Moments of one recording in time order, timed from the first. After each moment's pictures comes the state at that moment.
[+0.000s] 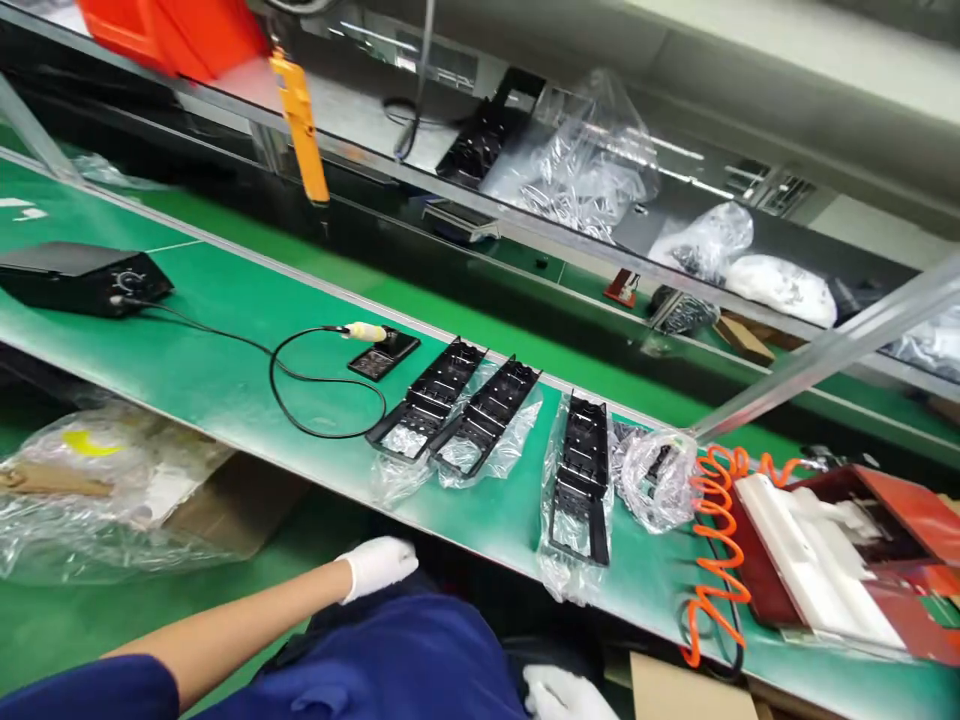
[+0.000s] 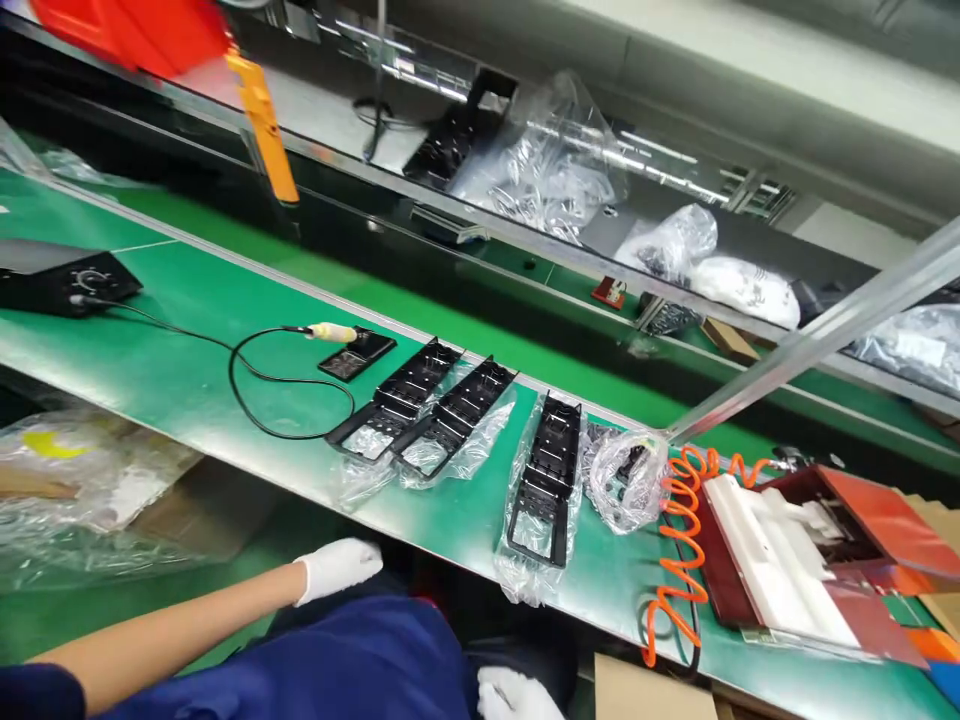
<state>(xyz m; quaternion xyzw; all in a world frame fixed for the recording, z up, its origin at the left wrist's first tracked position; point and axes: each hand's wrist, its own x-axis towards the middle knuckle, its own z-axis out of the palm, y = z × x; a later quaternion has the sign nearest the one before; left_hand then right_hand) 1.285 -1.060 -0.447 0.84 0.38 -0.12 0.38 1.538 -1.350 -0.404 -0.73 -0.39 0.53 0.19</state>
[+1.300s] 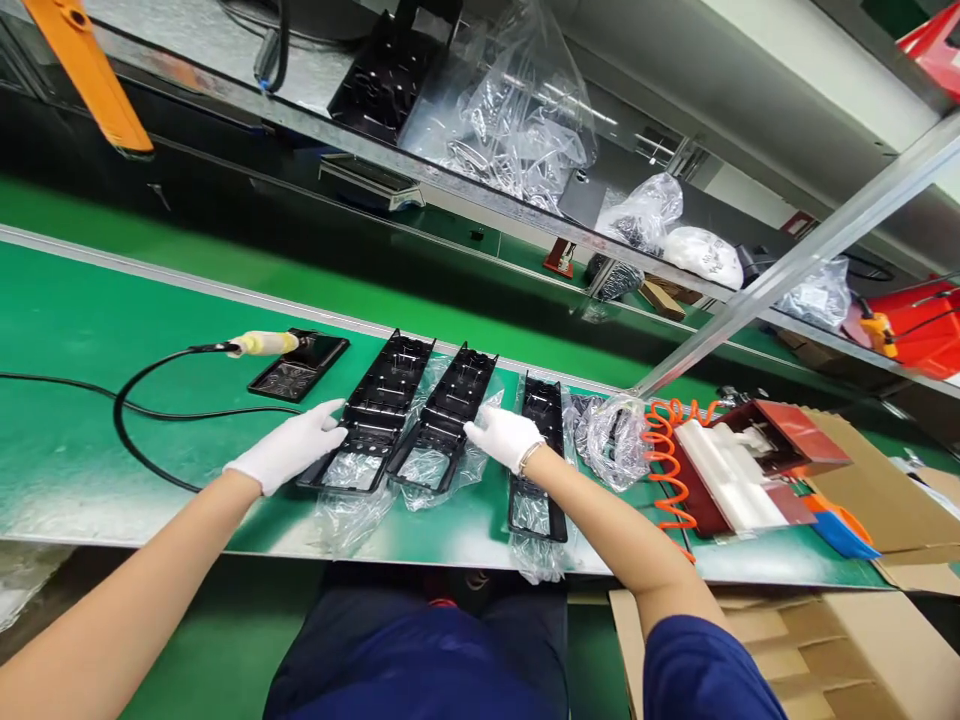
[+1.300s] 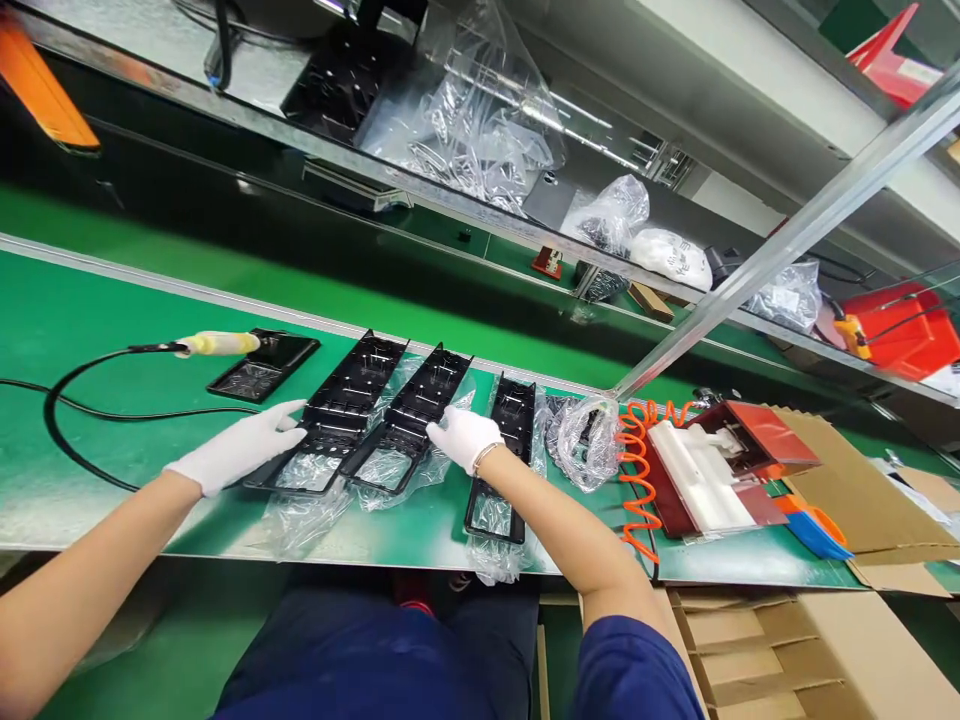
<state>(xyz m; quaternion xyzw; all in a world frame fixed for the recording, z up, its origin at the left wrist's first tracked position) 1.290 -0.890 -0.300 0.82 0.46 0.05 0.34 1.555 -1.061 -0.250 -0.84 -0.52 0.16 0.01</state>
